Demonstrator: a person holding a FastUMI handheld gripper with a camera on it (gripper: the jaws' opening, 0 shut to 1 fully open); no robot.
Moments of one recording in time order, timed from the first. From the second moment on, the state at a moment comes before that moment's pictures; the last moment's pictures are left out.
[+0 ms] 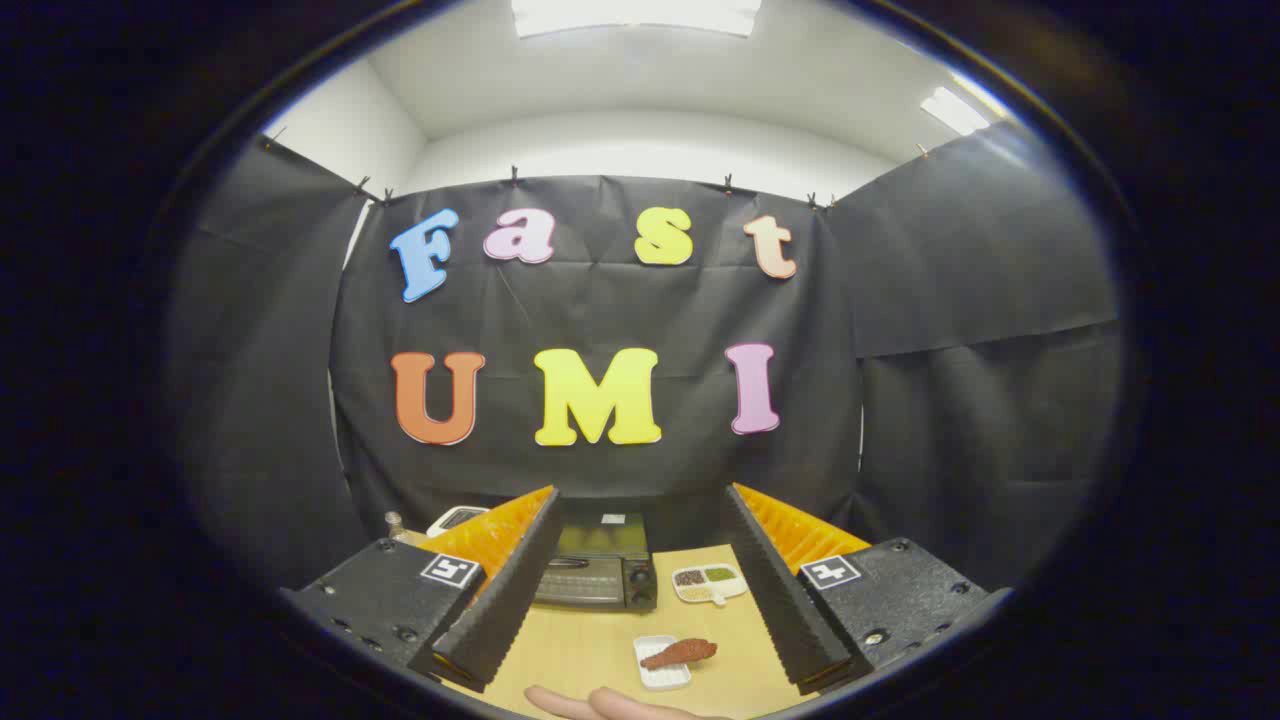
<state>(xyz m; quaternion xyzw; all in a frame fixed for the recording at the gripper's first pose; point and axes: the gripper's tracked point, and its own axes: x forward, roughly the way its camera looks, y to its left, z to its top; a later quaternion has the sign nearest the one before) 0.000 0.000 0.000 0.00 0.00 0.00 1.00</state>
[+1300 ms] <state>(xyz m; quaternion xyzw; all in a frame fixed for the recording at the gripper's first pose) 0.184 0.062 -0.087 0.03 0.04 0.04 1.00</state>
